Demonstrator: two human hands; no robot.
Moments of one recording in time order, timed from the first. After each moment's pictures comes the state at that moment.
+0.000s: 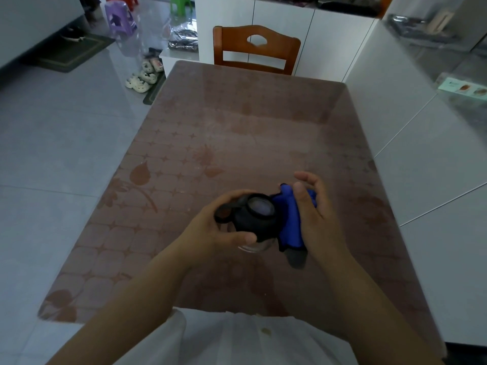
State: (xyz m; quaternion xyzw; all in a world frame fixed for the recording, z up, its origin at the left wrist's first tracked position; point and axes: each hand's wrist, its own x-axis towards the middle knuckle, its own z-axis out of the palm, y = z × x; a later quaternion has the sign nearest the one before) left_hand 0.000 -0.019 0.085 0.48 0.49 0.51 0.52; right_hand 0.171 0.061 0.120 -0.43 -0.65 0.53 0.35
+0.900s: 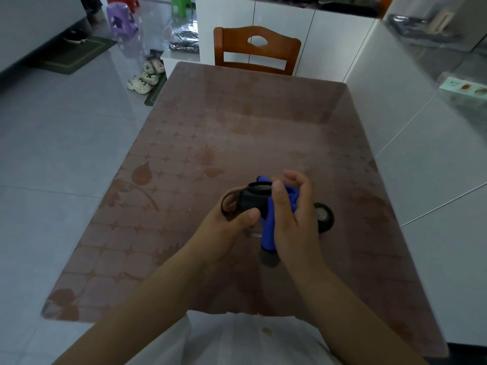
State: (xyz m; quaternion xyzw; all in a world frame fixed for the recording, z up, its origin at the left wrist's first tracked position) left_hand 0.019 -0.007 0.078 0.38 0.48 0.57 0.55; right_hand 0.140 0.034 0.123 -0.41 -0.63 0.50 0.43
